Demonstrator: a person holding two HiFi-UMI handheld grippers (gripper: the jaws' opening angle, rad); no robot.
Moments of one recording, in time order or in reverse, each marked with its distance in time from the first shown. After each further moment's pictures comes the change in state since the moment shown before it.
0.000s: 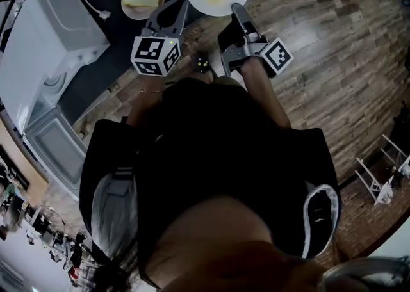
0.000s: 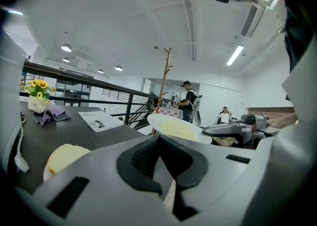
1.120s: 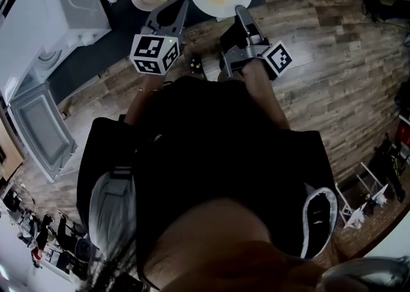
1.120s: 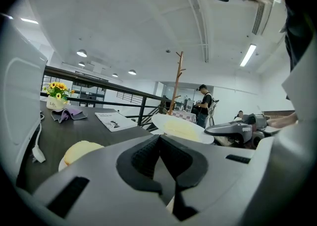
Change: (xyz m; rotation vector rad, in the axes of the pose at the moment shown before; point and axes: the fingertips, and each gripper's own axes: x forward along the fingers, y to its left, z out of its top) left arm -0.016 0.020 0.004 -0.053 -0.044 0.154; right arm 0.025 0.005 -0.004 -0.013 0.157 -0.012
